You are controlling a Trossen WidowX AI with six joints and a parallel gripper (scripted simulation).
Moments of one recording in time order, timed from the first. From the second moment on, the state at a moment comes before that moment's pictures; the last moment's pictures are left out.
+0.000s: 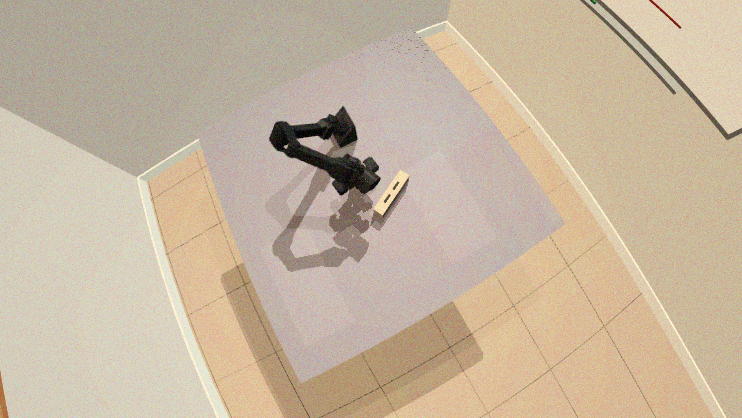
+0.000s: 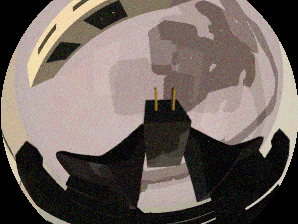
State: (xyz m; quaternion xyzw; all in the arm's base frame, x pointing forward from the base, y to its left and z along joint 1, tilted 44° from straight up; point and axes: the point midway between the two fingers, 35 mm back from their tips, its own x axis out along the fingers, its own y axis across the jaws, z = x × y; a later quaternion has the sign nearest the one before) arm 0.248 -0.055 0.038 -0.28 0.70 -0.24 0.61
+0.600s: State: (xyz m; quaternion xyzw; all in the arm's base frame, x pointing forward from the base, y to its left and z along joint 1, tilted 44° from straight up) arm 0.261 -0.056 0.020 -0.36 0.72 -0.16 0.57
